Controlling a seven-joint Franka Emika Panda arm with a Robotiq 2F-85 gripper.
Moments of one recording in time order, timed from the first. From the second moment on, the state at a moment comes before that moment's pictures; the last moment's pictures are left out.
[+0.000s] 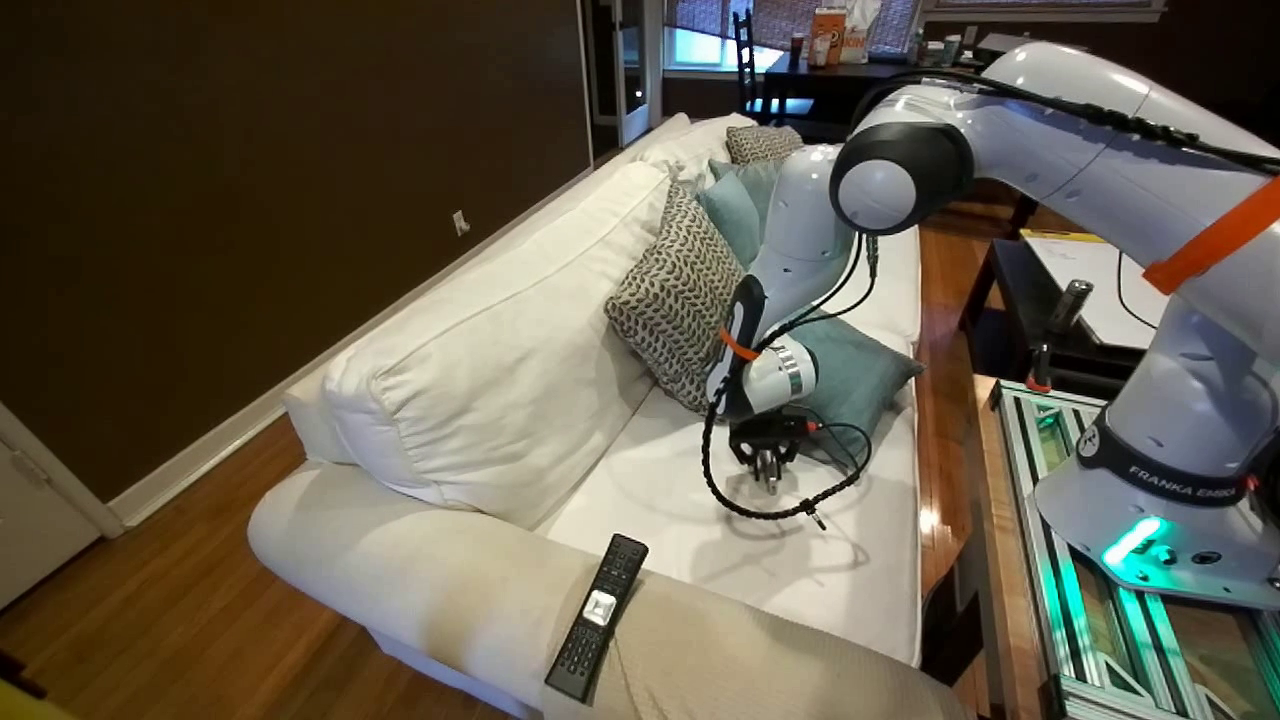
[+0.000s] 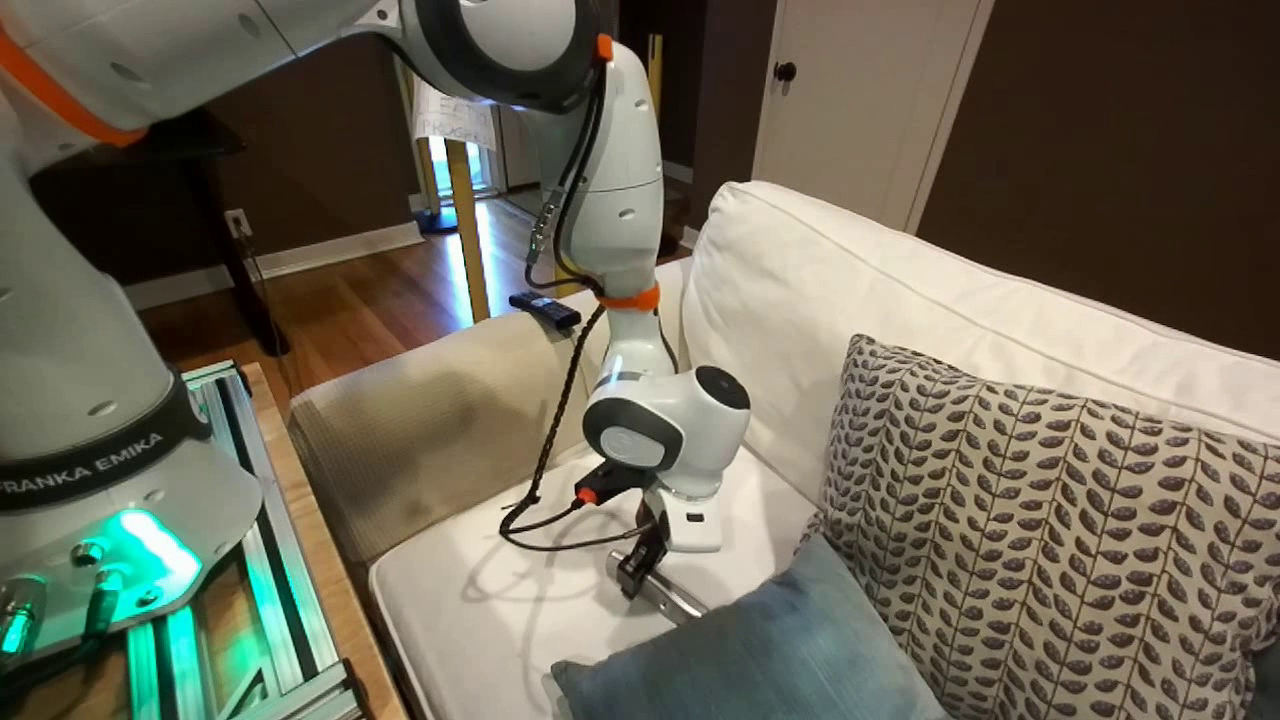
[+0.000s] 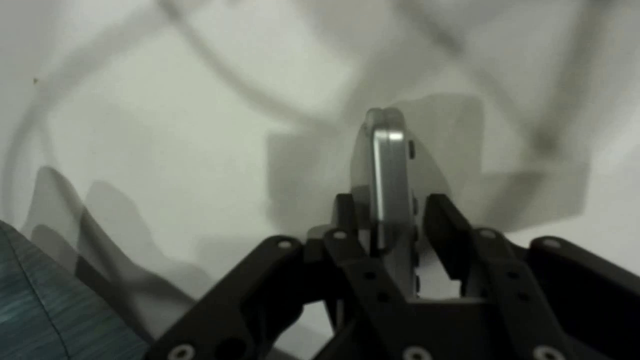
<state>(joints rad) -0.14 1.16 -0.16 -1.92 0.60 2.78 0.47</state>
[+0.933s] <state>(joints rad) -0.05 1.05 -0.27 -2.02 0.51 2.81 0.49</state>
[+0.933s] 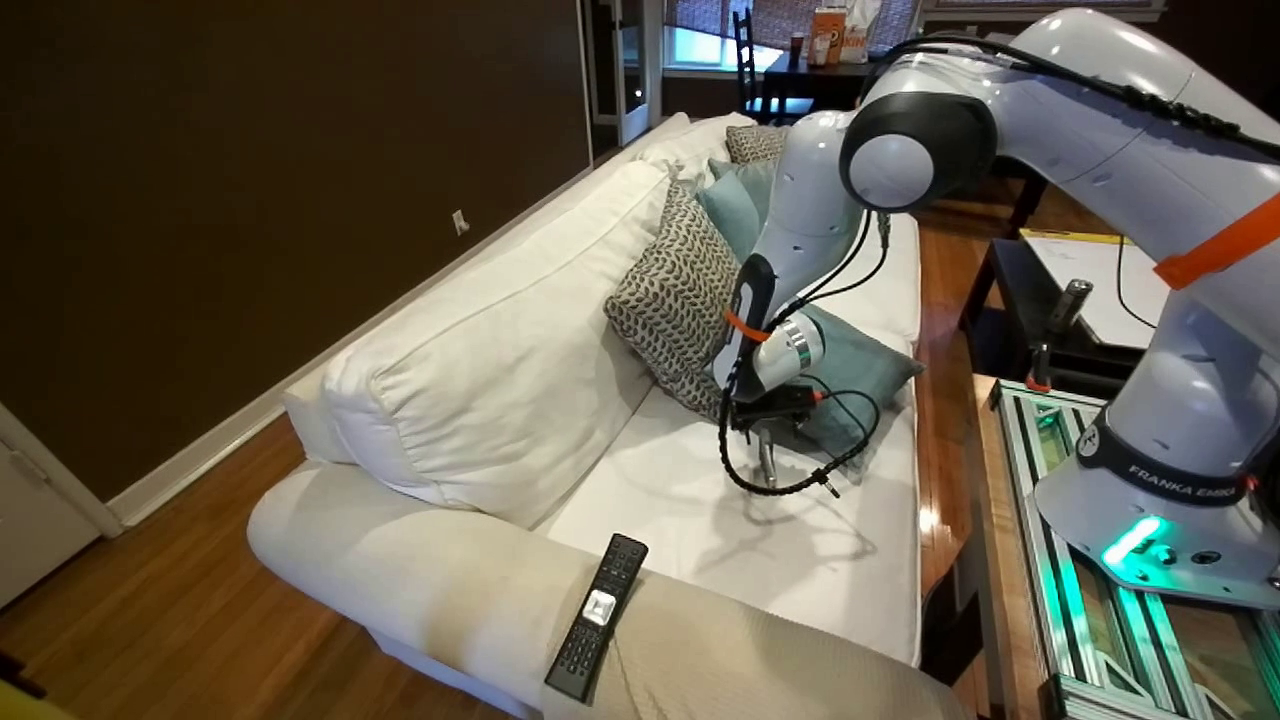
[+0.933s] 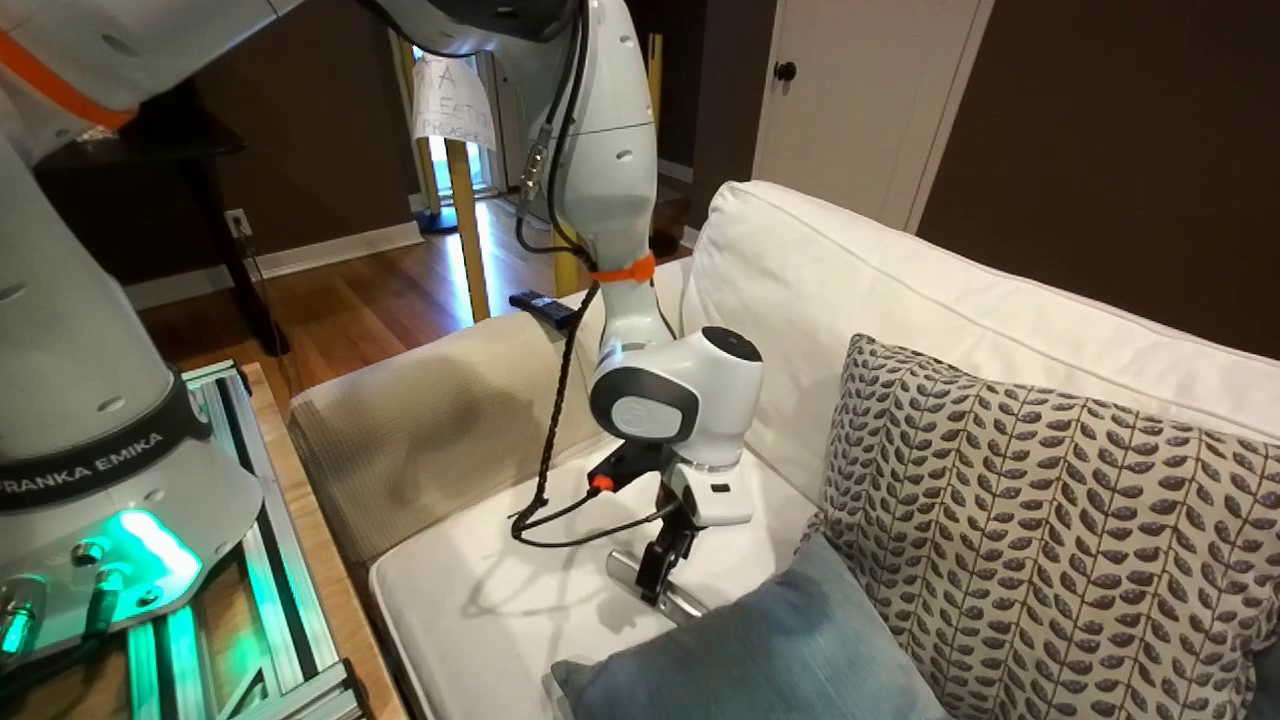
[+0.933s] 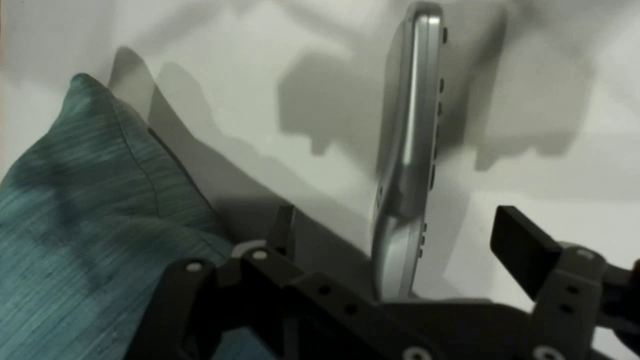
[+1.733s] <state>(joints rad) -0.07 1.10 -0.23 -1.95 0.46 2.87 0.48</state>
